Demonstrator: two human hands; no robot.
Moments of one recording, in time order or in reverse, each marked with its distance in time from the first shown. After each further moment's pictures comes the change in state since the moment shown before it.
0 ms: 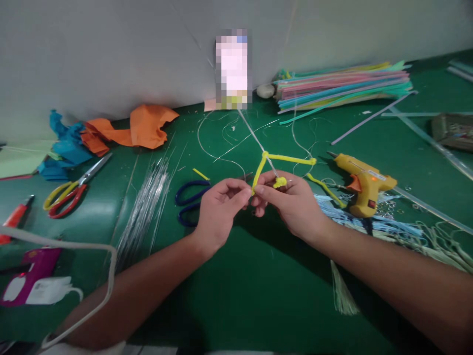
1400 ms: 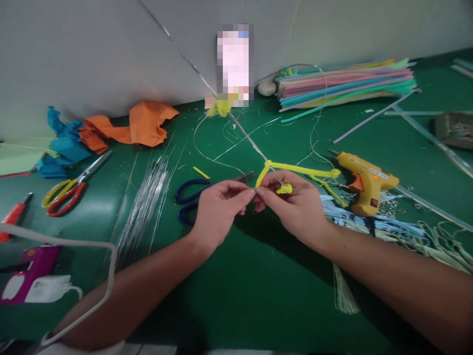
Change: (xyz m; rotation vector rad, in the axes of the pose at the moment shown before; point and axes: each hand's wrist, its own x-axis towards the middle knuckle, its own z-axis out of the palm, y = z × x) left_hand 0.001 0.007 0.000 0.145 0.129 -0.169; right_hand -0.008 0.003 0.000 -0.367 0.139 -0.193
